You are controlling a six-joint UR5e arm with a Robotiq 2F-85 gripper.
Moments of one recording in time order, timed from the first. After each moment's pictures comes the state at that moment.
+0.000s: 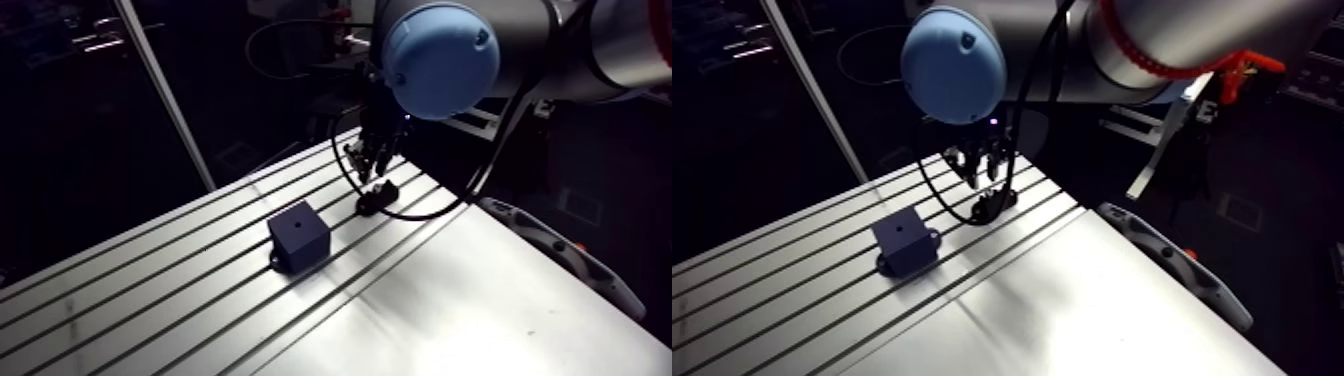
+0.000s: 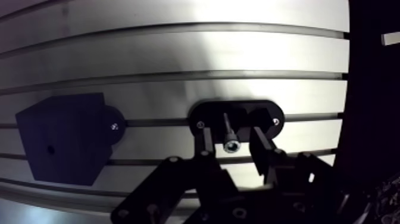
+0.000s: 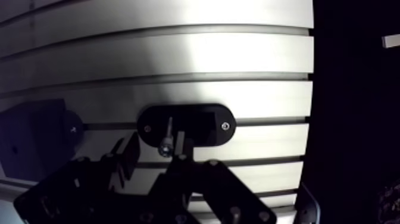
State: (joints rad) arm -0.66 -1.22 1.89 -2.29 -1.53 -2.21
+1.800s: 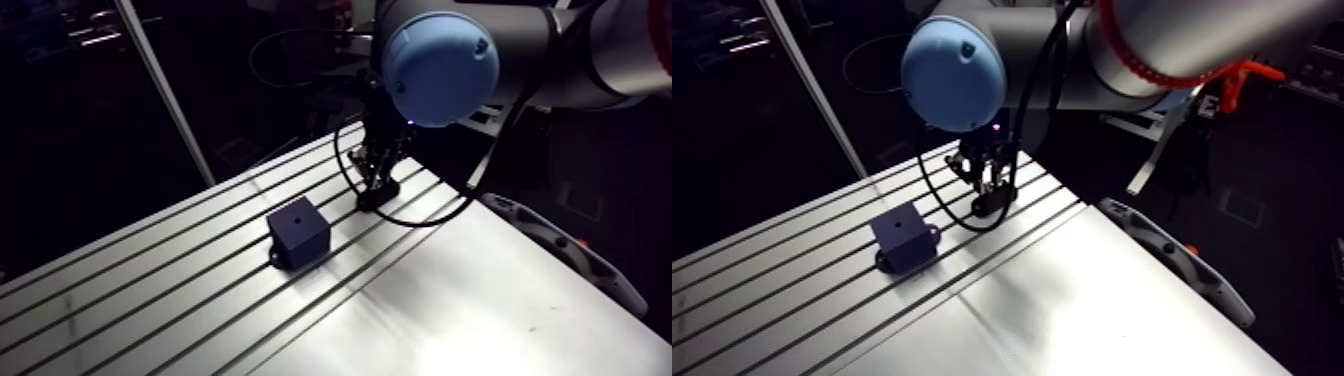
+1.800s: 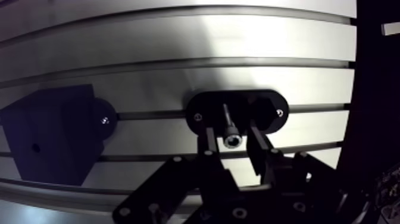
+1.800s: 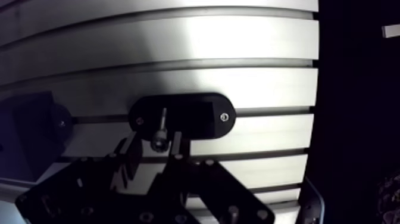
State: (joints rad) arm -0.66 -1.20 1.90 -2.29 -1.56 -2.20
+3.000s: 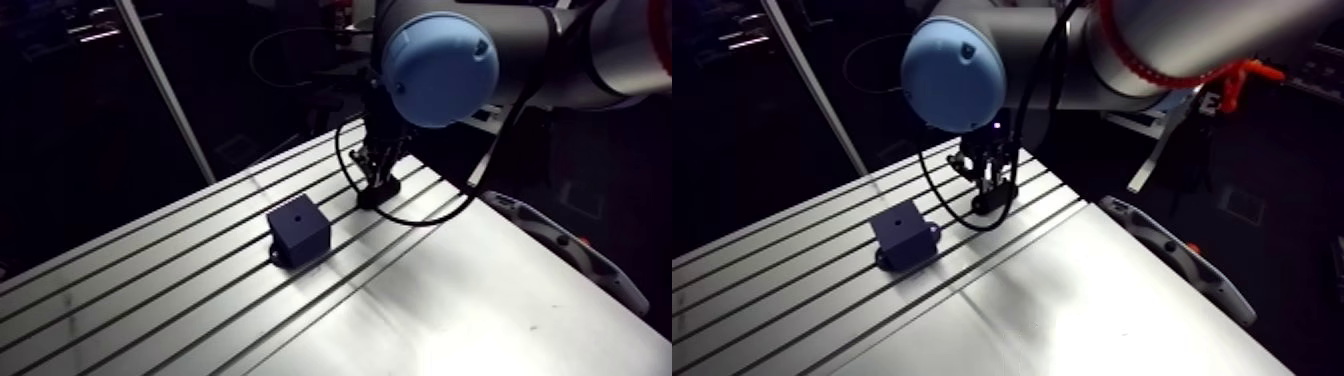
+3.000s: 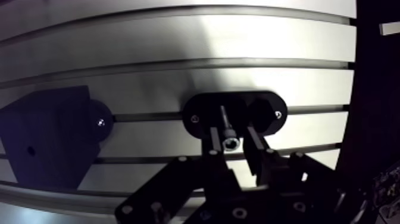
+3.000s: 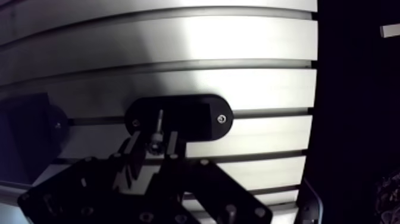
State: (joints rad) arm -0.66 -1.19 1.90 -2.31 -1.57 -2.20
